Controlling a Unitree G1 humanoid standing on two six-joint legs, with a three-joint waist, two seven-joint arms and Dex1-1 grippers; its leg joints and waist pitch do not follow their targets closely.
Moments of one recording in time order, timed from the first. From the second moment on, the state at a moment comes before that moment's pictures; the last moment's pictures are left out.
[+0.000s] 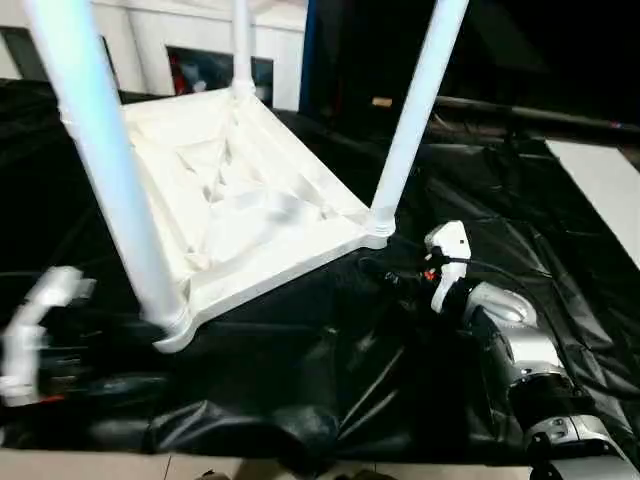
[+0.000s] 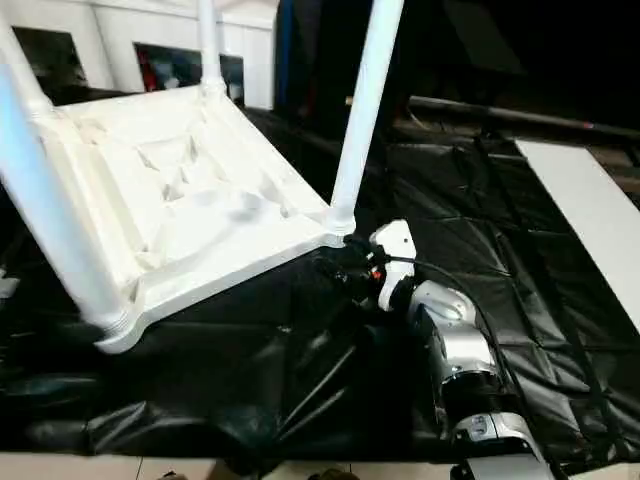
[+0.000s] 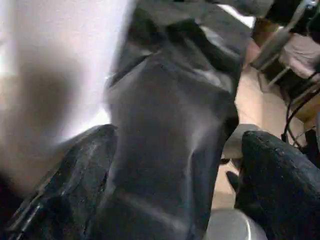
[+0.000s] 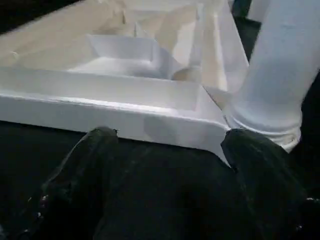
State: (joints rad) left arm 0.09 1.02 0.23 0.05 -0.62 0.50 -1.46; right arm -0.47 -0.23 0.01 0.67 0.20 -0.07 0.79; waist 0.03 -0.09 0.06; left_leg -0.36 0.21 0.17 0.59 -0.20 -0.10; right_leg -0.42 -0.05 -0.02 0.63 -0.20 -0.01
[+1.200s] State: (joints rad) left arm -0.34 0.59 0.03 -0.01 -0.71 0.54 -1.35; right arm -0.55 -0.10 0.06 0.84 0.07 -0.08 0.53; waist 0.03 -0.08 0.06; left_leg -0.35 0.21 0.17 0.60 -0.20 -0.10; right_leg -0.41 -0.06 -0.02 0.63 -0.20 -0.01
